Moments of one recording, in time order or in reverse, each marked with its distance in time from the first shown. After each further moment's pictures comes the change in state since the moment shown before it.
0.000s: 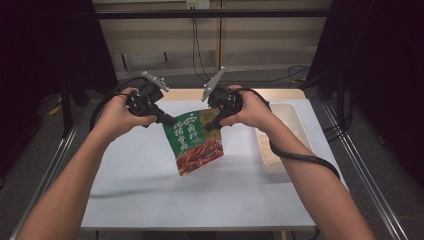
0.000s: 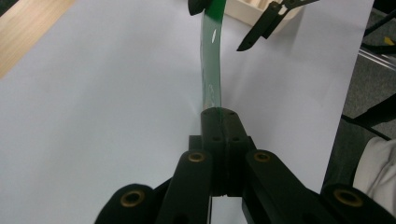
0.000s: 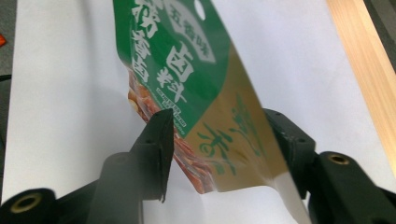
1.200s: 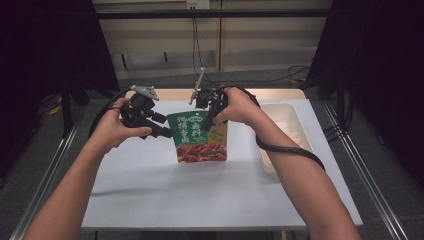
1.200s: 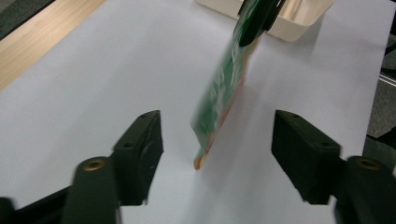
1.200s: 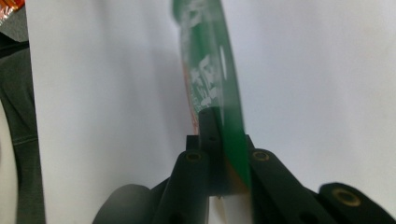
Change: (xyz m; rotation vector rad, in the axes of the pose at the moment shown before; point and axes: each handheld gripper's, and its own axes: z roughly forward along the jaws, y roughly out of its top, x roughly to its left) left arm 0.009 -0.040 0.012 -0.087 0.056 -0.010; right arm -0.004 0.025 0.022 0.216 0.110 0.034
